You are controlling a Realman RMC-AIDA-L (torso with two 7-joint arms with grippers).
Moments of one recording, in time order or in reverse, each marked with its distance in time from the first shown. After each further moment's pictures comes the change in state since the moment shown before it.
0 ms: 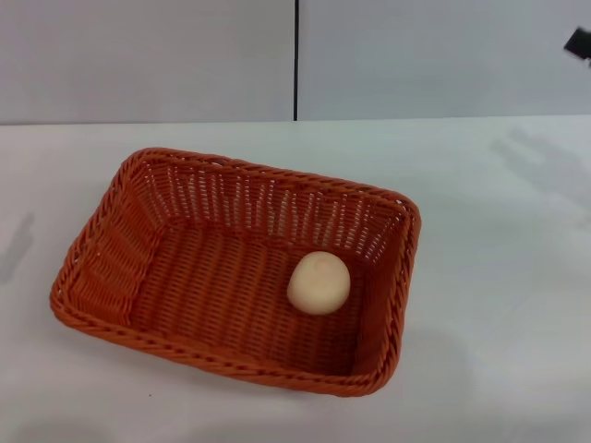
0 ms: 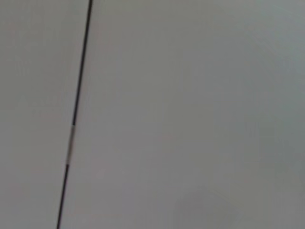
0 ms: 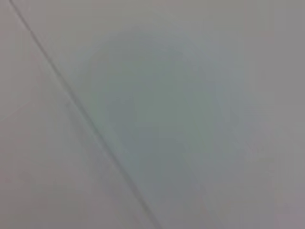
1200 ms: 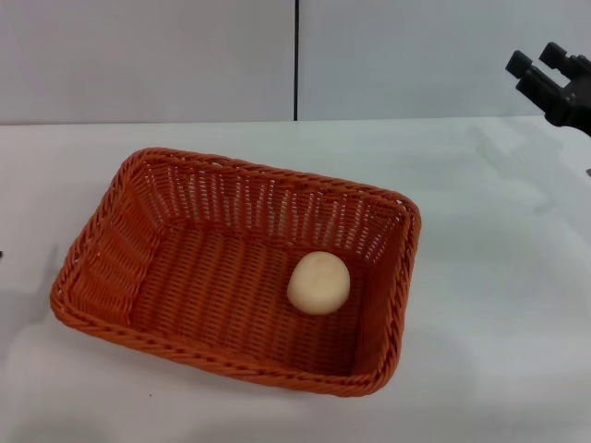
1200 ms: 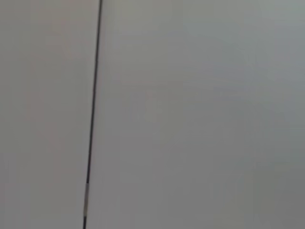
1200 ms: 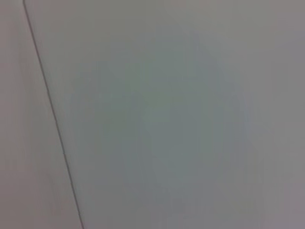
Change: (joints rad) left arm 0.049 -0.008 -0.157 -0.584 -0.142 0.249 0.751; right arm 0.071 0.043 -0.004 0.278 0.144 -0.311 -0.654
